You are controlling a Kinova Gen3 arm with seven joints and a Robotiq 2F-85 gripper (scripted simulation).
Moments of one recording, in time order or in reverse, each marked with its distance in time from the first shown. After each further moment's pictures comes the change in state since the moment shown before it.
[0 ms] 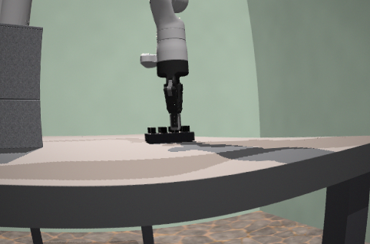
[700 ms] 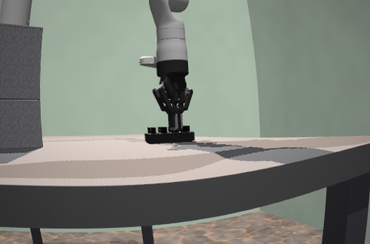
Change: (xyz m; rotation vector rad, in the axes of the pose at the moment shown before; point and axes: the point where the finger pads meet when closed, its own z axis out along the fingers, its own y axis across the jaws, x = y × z) arm 0.000 0.000 0.000 -0.004 -0.001 0.490
